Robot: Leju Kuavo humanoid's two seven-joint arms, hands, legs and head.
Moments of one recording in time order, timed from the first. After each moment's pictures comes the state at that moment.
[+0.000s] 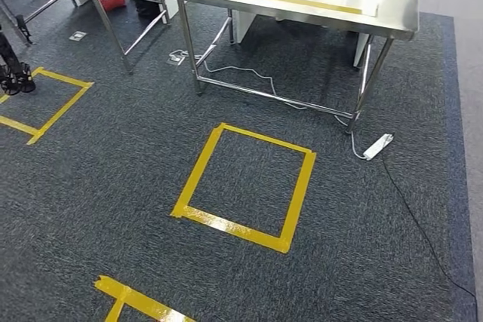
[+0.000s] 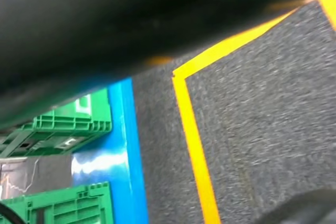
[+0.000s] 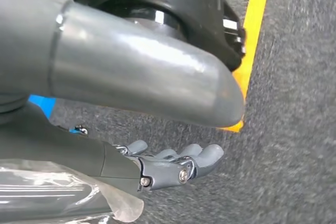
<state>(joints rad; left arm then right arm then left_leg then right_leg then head) 0.16 0.11 -0.75 -0.70 -0.17 0.52 0.36 0.18 -0.40 1.08 -1.12 -1.39 -0.67 -0.24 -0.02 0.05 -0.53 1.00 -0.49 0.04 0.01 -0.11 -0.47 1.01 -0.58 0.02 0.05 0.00</state>
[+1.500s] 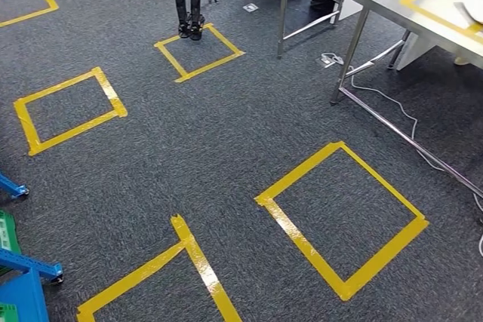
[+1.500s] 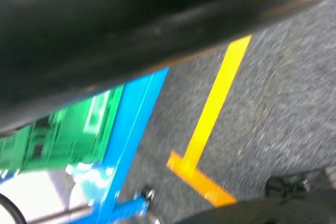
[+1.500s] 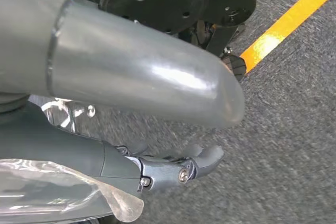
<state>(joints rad) 0.16 0.10 -0.76 -0.70 0.06 0.58 0.29 0.18 -0.40 1.07 -1.07 -1.30 -0.70 -0.21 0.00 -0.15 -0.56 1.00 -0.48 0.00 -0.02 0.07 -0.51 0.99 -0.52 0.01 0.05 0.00</state>
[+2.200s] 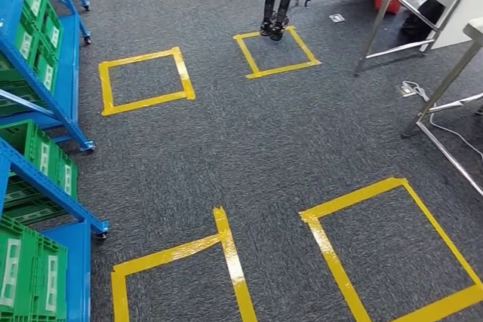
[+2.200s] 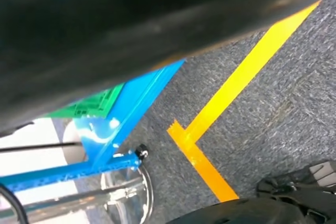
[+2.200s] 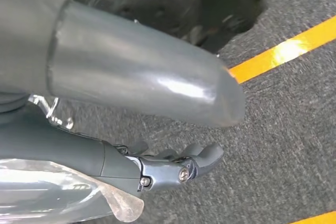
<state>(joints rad) 0.16 0.10 -0.74 -0.70 0.11 0.57 0.26 0.21 -0.35 0.94 -1.05 -1.11 -0.70 -0.12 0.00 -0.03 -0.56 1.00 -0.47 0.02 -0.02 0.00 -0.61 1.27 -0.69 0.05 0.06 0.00</state>
